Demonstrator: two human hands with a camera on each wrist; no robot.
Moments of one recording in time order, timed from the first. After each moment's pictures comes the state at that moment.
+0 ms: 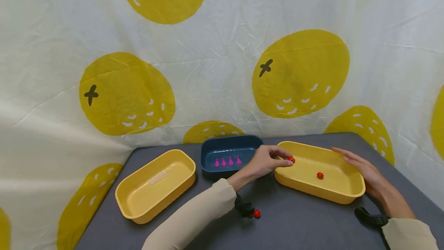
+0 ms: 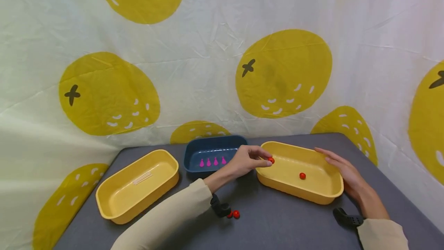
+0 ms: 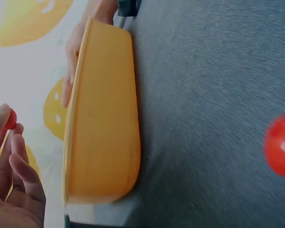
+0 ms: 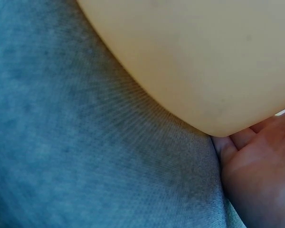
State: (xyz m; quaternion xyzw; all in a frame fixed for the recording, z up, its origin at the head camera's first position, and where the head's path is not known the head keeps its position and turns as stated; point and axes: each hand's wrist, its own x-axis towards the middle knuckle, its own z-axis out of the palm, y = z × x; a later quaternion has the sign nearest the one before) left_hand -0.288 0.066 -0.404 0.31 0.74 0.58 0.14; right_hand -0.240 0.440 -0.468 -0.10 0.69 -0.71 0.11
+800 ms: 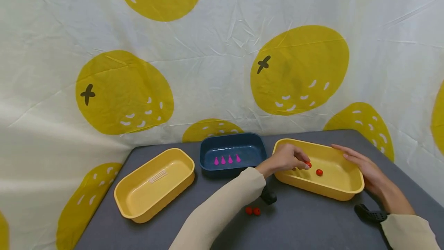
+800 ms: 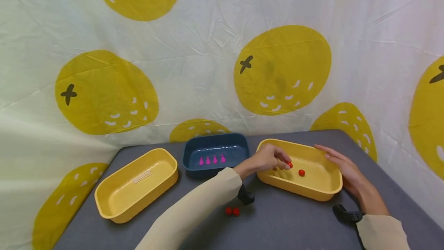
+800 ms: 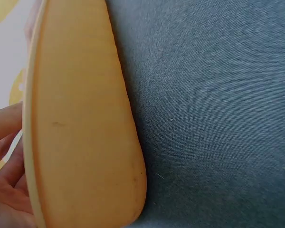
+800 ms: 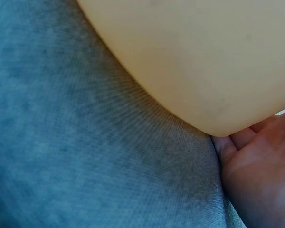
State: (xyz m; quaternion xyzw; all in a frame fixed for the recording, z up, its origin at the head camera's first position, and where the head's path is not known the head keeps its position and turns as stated) left_hand -0.301 0.140 -0.412 0.30 0.84 0.42 0.18; right_hand -0.243 0.440 -0.466 -0.08 0.71 -0.69 0.11
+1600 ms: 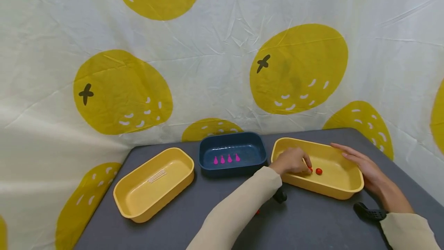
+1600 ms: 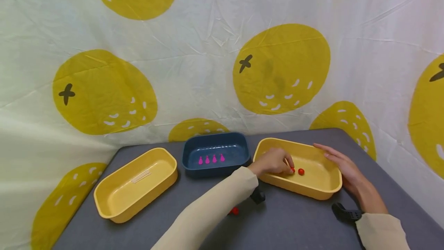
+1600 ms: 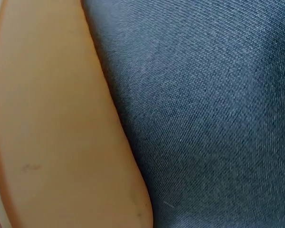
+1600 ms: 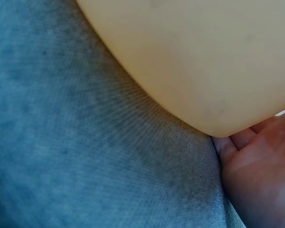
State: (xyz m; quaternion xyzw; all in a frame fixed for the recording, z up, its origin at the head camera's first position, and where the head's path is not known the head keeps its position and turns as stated) left_hand -0.303 0.171 -0.419 0.33 0.91 0.20 0.13; right_hand -0.243 0.439 -0.464 -0.08 0.71 -0.70 0.11
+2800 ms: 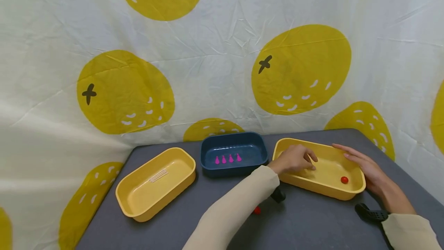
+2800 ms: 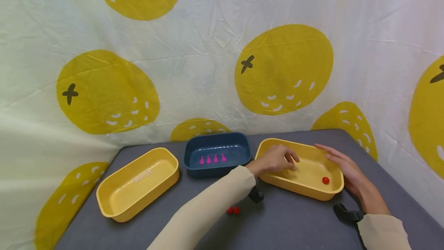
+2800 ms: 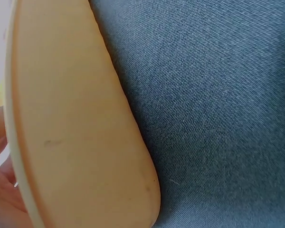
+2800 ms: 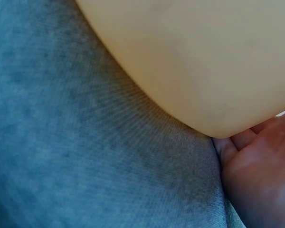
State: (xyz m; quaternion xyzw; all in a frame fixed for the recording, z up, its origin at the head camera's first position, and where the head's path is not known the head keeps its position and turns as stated) left_hand -0.304 0.166 -0.410 0.36 0.89 0.27 0.13; right_hand -0.243 0.439 -0.462 -0.07 0.72 -0.68 0.10
